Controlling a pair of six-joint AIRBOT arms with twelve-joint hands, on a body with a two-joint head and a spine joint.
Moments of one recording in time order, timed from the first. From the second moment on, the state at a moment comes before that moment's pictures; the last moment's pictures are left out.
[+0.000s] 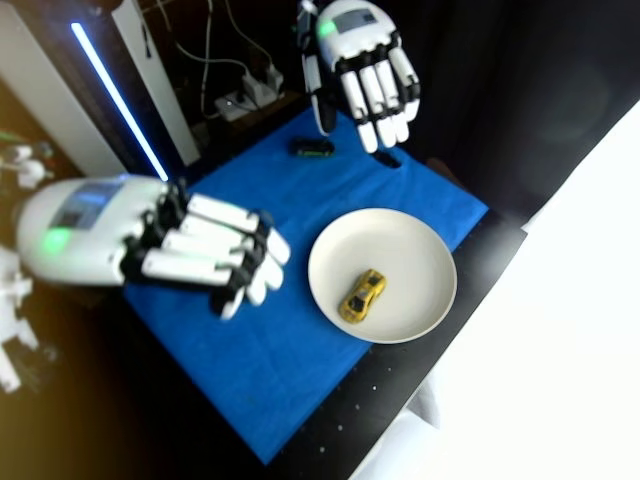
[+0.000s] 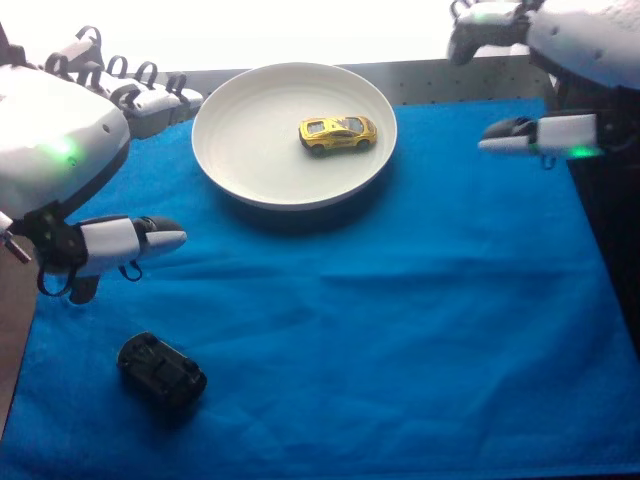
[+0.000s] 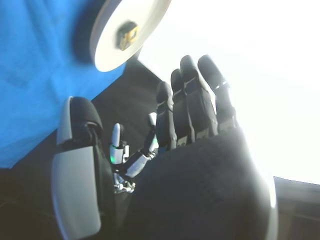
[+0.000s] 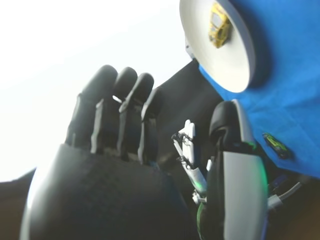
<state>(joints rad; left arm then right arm) 0.78 -0.77 0.77 -0.50 -0.84 1.89 -0.57 -1.01 1.18 -0.07 0.61 -1.10</state>
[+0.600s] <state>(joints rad) 0.78 -0.77 0.79 -0.53 -0.86 1.85 -0.42 -1.21 1.39 -0.07 0.38 -1.10</state>
